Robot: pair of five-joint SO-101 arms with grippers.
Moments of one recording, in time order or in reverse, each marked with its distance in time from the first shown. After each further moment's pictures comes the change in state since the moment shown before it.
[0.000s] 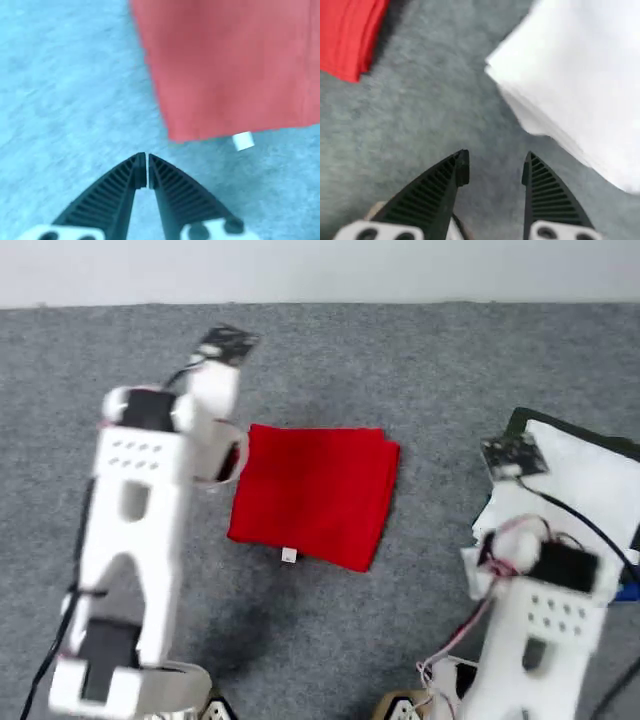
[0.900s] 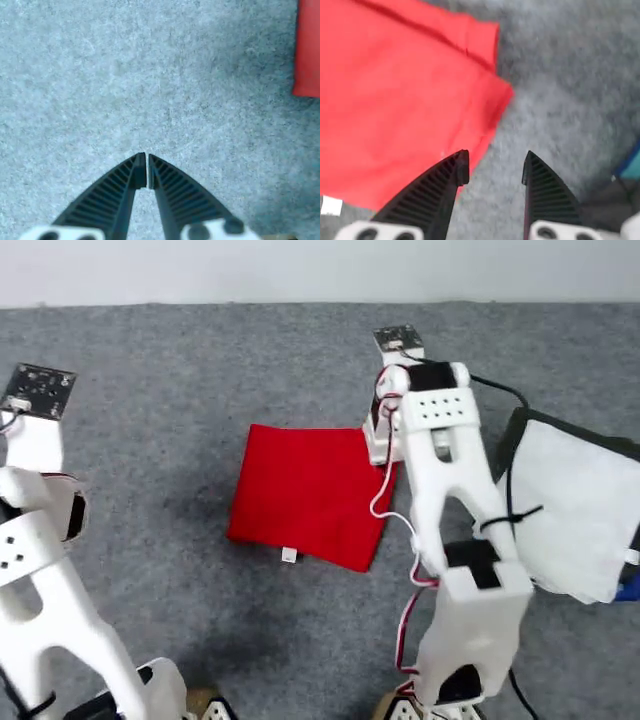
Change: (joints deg) left arm -33.7 -18.0 11.0 0.3 -19.7; right arm -23.3 70.4 -60.9 -3.7 -20.6
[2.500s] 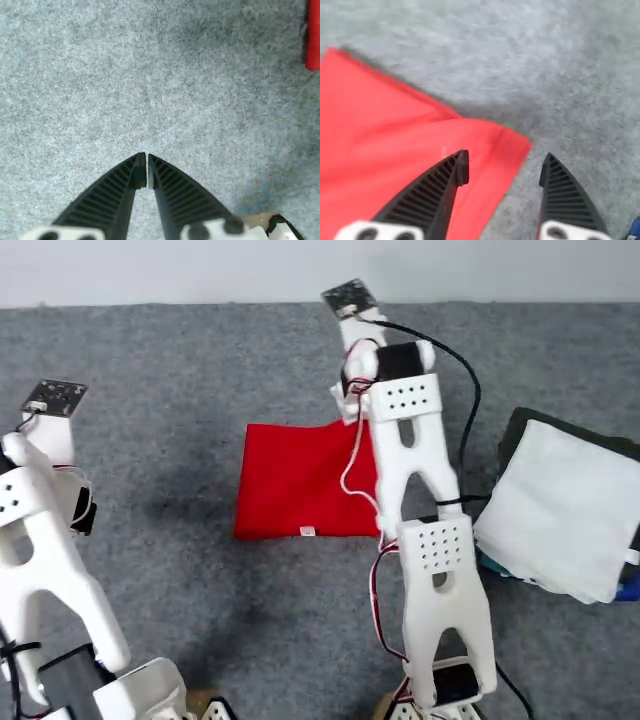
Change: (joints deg) left arm -0.3 14.5 0.0 -0.1 0.2; right arm -4.5 32.3 -56.9 9.8 10.7
